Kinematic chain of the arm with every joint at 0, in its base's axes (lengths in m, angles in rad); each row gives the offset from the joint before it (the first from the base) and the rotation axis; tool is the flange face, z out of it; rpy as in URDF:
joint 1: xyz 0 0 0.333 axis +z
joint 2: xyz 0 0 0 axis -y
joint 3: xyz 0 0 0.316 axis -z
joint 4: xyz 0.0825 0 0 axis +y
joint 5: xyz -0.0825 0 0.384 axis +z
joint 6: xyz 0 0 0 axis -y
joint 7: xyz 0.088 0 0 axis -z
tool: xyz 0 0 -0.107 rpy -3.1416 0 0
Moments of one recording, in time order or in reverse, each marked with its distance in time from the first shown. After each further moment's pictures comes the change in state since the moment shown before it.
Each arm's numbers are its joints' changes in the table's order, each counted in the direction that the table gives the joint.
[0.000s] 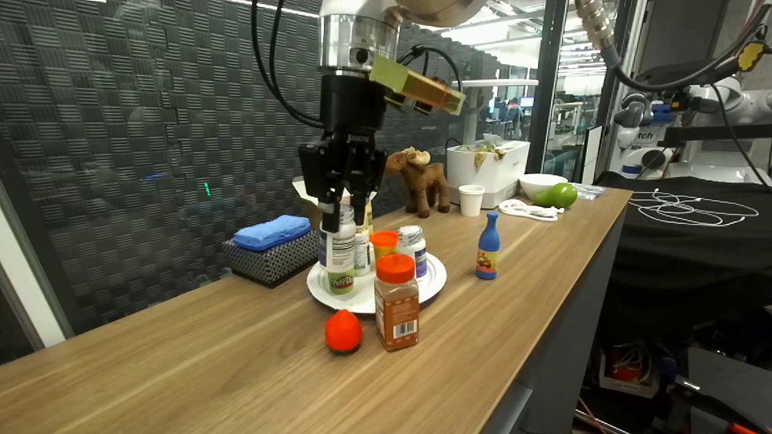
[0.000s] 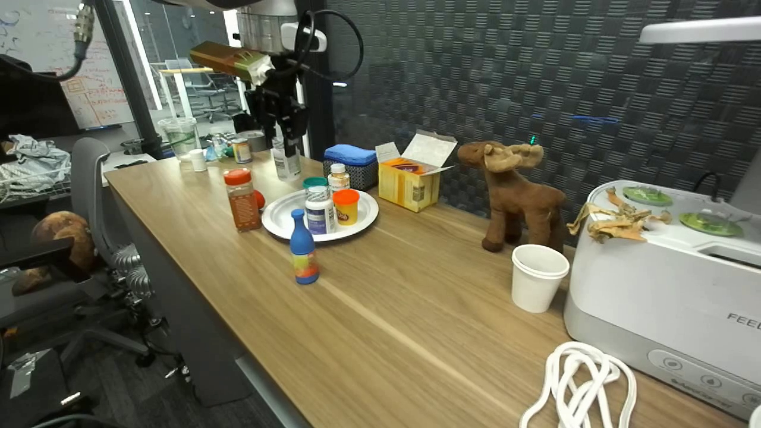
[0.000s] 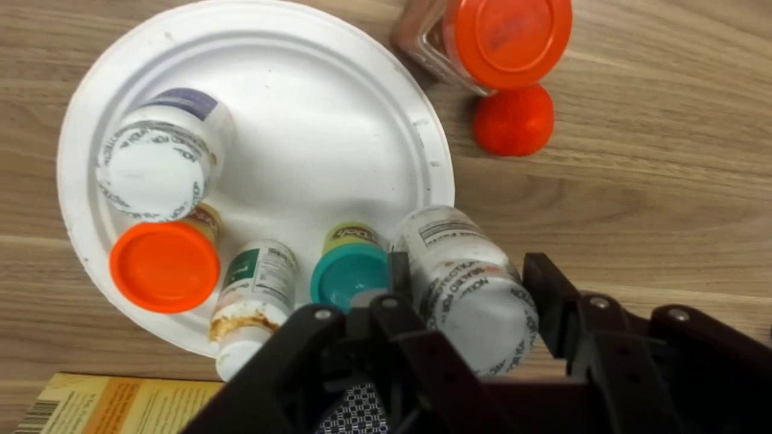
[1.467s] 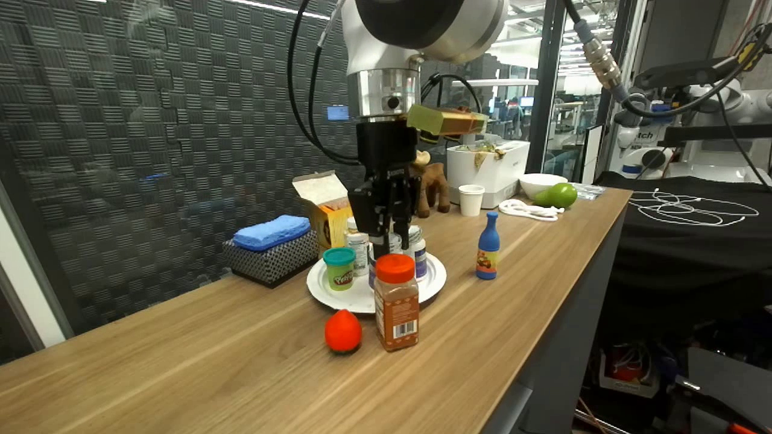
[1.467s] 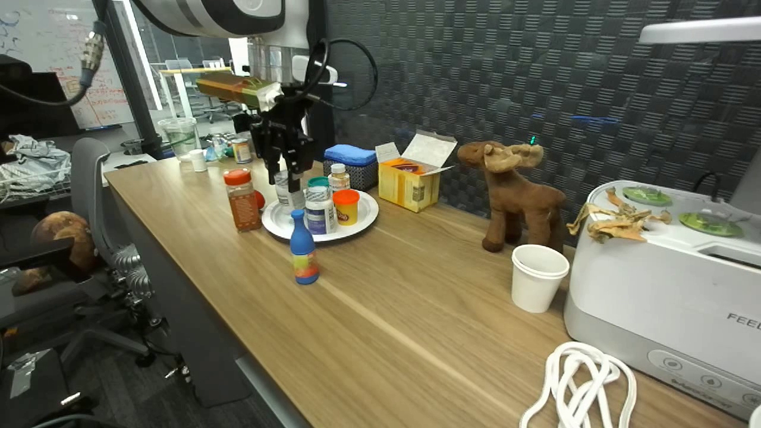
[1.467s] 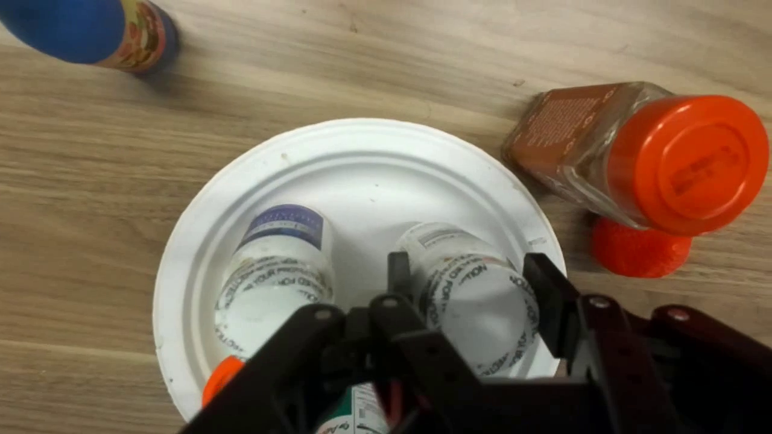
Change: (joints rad) arm -0.011 -0.020 0.037 0.060 -0.080 -0.069 -0.006
